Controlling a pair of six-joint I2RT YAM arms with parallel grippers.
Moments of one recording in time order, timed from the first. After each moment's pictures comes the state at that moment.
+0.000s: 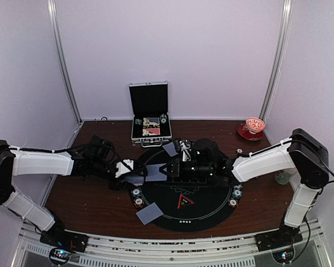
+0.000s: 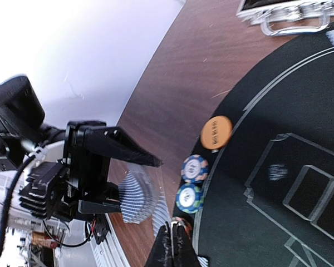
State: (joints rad) left arm -0.63 1.42 0.72 -0.14 0.46 0.80; right arm 0.93 1.78 0.93 0.49 -0.27 0.82
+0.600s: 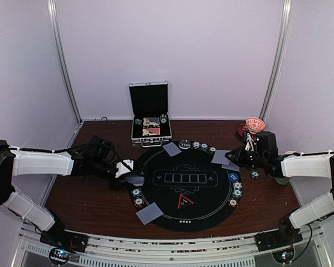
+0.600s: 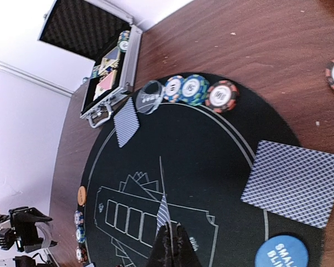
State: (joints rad) left arm -0.63 1.42 0.72 -0.14 0.48 0.80; right arm 0.32 1.33 0.56 0.26 -0.33 0.71
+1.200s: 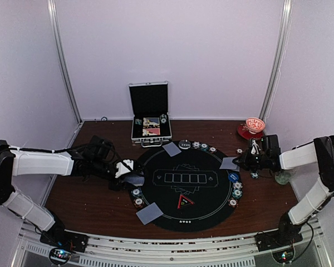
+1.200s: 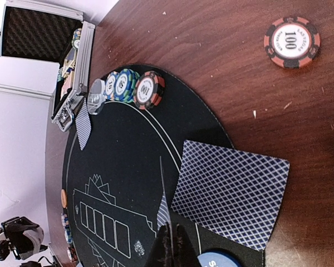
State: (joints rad) left arm -0.63 1.42 0.72 -0.14 0.48 0.80; right arm 0.10 1.54 0.60 0.23 -0.52 0.65
